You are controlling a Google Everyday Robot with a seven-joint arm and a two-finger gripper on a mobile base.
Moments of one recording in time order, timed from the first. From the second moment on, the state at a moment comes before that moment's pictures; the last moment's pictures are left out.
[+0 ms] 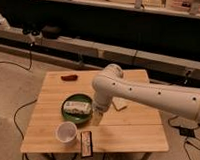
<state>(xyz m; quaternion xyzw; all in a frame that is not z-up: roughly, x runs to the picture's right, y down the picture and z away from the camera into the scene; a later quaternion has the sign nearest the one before) 0.019 0.172 0.696 0.00 -0.37 -0.91 0.21</state>
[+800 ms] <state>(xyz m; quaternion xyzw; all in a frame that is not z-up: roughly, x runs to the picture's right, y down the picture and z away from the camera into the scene) 0.149 0.182 0.660 -0.12 -0.33 -0.89 0.30</state>
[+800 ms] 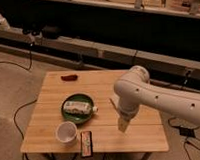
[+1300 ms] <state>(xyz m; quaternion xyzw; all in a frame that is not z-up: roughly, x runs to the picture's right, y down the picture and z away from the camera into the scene) 0.201 0.190 0.670 -0.13 -0.32 -0.87 0.35</state>
